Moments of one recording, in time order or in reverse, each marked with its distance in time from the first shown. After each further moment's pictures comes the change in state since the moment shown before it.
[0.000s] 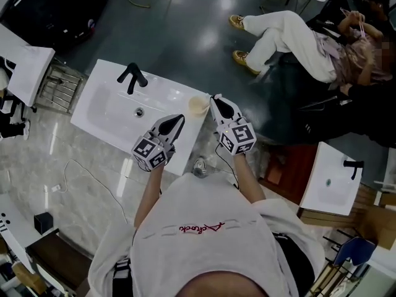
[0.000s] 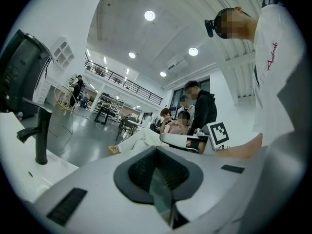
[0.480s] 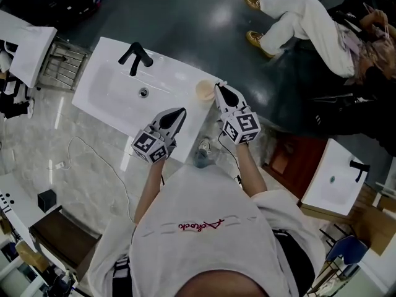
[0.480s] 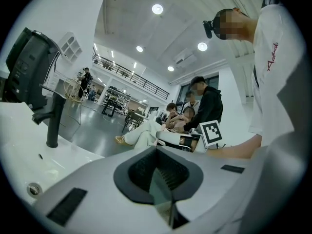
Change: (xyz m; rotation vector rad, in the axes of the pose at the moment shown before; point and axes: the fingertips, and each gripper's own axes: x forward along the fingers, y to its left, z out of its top) left arm -0.020 0.007 -0.031 -0.071 0.080 0.071; right arm 0.018 -0.006 -0.044 0.102 0.053 0.015
